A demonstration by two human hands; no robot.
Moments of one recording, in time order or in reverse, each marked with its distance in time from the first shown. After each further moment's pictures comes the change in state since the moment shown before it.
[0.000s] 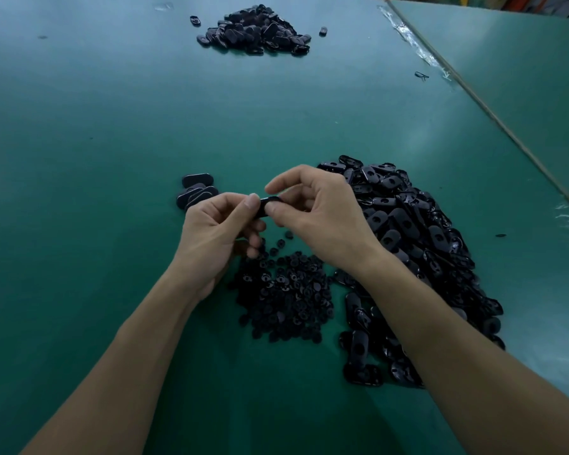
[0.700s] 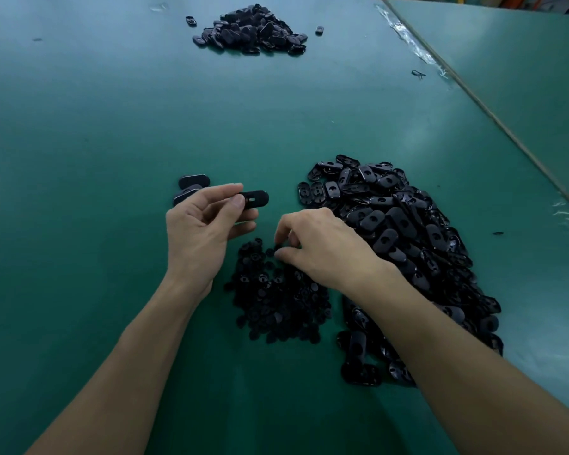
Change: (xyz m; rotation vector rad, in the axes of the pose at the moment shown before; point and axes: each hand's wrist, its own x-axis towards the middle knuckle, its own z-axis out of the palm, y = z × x) left_hand 0.006 -0.011 -0.003 0.071 0.199 0.167; right_hand -0.011 0.010 0.000 -0.716 -0.312 0.123
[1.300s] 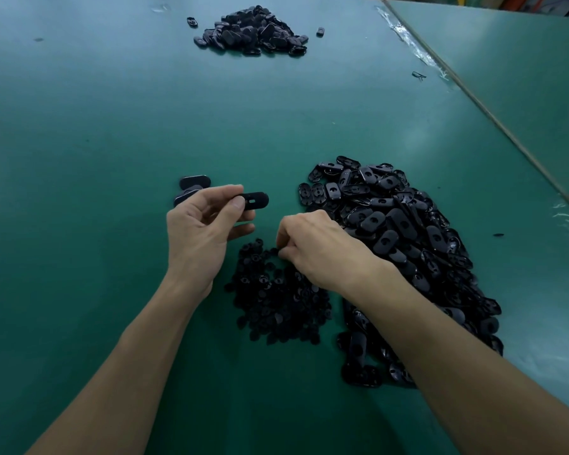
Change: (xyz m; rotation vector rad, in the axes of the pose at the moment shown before) left_hand 0.001 -0.003 -0.003 0.006 0.003 0.017; right_hand 0.004 -0.002 0.003 -0.024 -0.083 0.012
